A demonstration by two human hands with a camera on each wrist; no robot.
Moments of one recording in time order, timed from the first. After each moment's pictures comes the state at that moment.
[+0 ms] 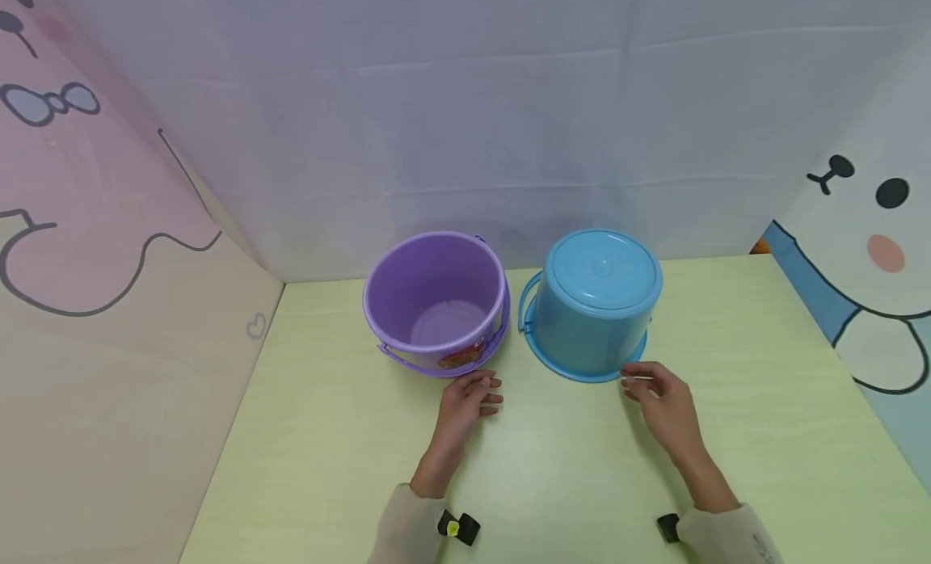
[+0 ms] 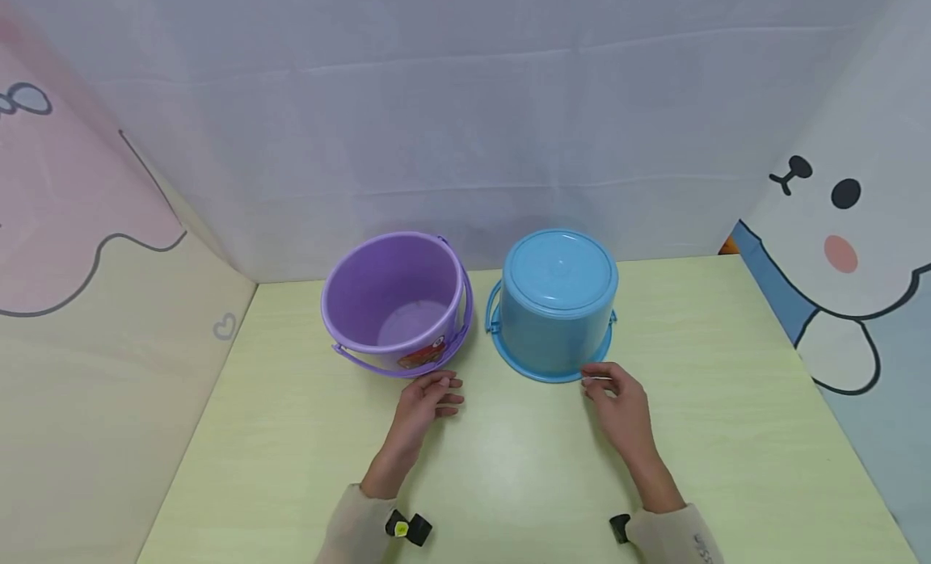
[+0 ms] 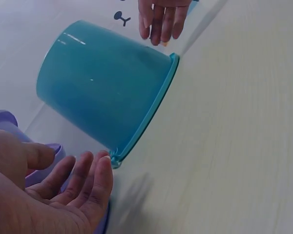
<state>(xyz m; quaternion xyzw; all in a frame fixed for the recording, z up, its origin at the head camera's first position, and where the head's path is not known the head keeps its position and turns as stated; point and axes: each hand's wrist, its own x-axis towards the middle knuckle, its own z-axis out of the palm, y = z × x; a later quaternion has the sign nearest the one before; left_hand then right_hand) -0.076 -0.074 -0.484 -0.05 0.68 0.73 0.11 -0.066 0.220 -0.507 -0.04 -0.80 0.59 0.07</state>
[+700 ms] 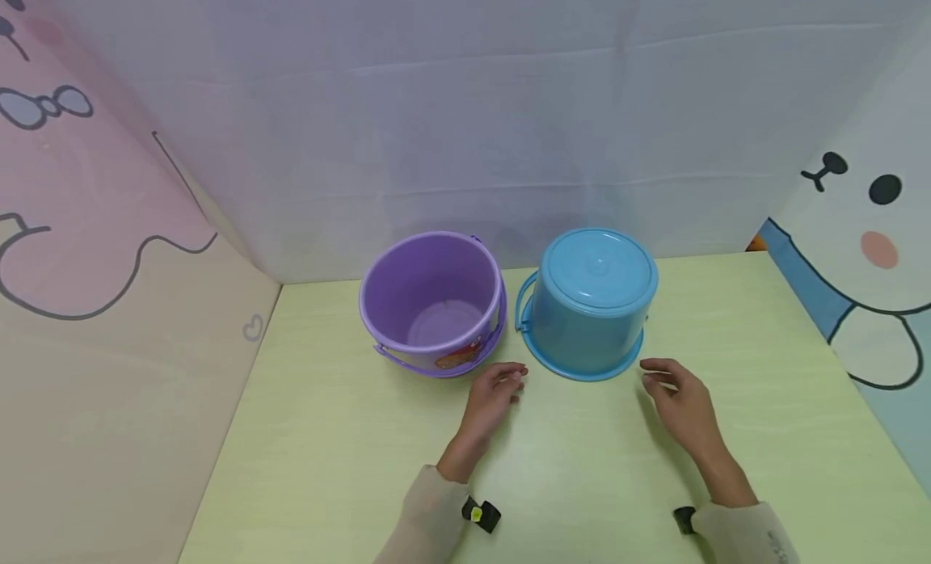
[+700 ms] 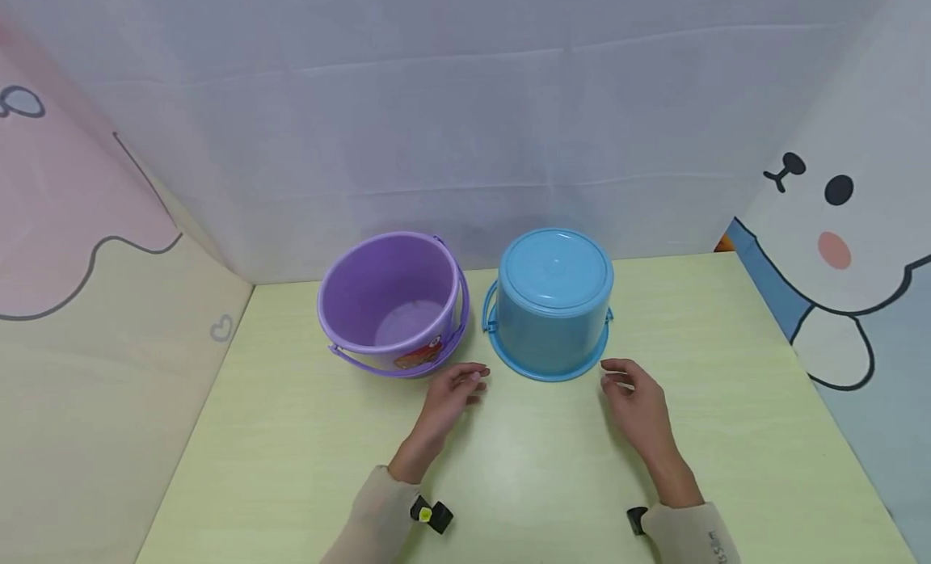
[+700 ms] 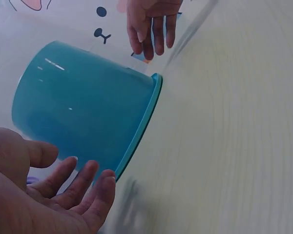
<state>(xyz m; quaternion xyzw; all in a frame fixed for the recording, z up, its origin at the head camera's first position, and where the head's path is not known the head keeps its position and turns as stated) -0.087 -0.033 -0.482 0.00 0.70 0.71 0.10 -0.066 0.247 -0.506 -0.03 -0.89 0.45 0.08</state>
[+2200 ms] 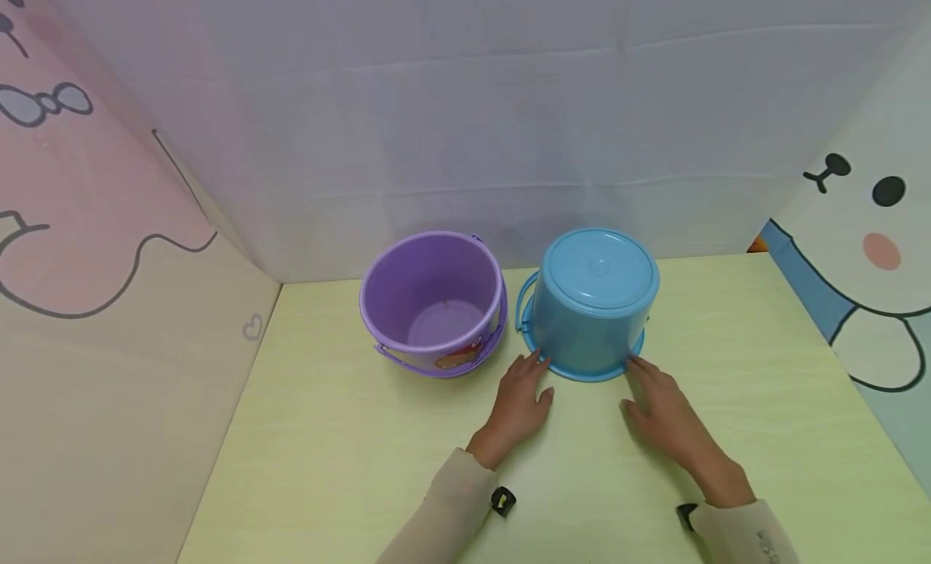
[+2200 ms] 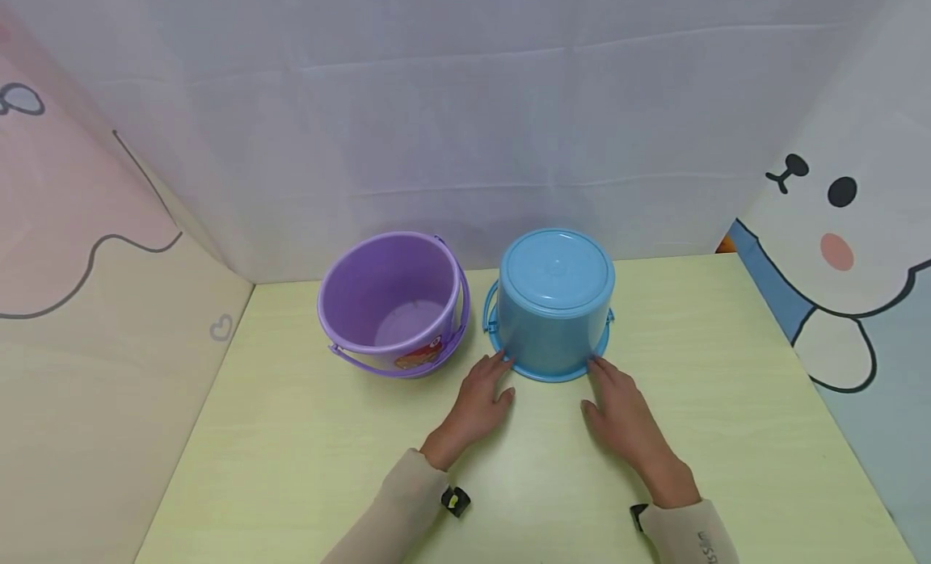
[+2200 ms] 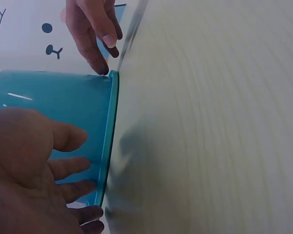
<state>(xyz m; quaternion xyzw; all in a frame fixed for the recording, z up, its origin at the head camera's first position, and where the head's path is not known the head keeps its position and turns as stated) -0.103 0.000 -0.523 0.19 0.93 0.32 0.06 -0.070 0.242 -0.516 0.14 -0.94 0.30 0.02</state>
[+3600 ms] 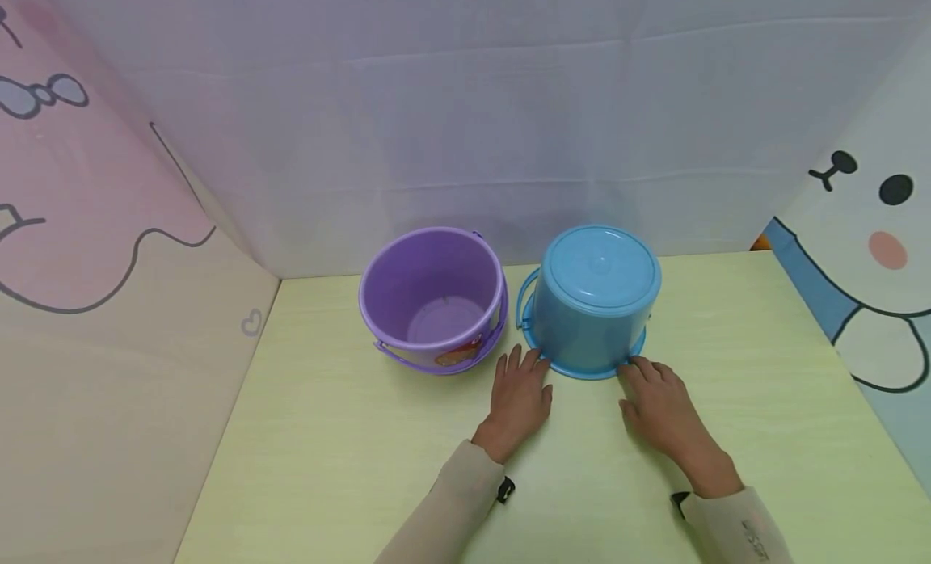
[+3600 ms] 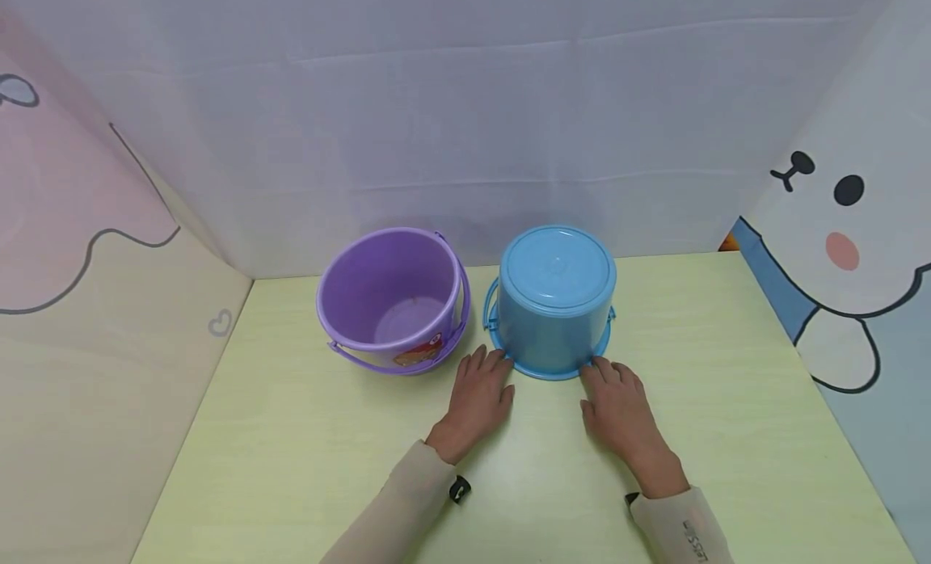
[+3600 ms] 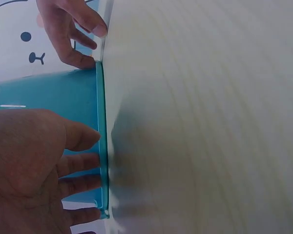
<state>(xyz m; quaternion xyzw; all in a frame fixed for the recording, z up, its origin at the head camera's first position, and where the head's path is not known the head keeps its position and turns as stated) -0.106 0.006 -0.524 0.21 0.97 0.10 -0.04 -0.070 0.234 -0.515 0.18 -0.96 0.16 0.11</state>
